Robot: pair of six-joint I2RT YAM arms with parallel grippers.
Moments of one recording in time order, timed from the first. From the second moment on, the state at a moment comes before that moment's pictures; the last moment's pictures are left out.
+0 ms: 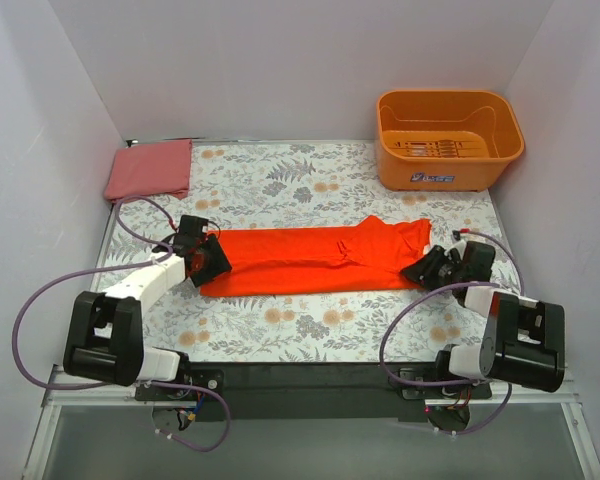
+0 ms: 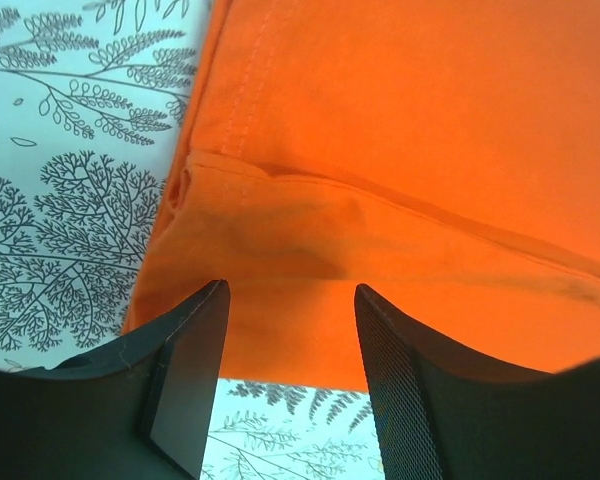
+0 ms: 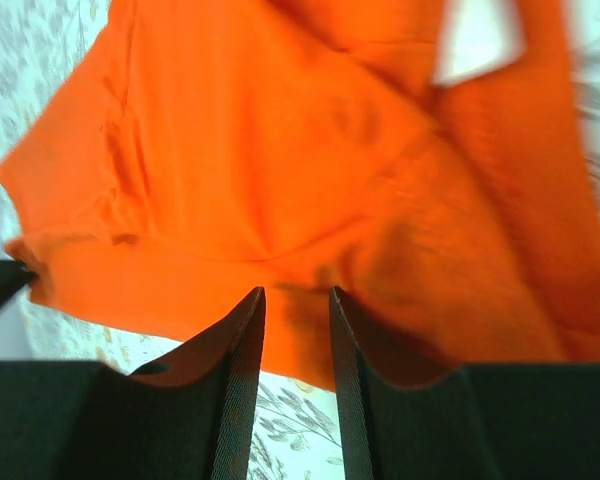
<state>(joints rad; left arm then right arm) -0.19 1.33 0.69 -0.39 -0.03 -0.65 -0.12 1.32 0.39 0.13 -0.60 0.49</state>
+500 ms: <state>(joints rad) -0.19 1.41 0.72 -0.42 -0.05 -0.66 -0.48 1.37 0.24 0.37 -0.87 0.60</state>
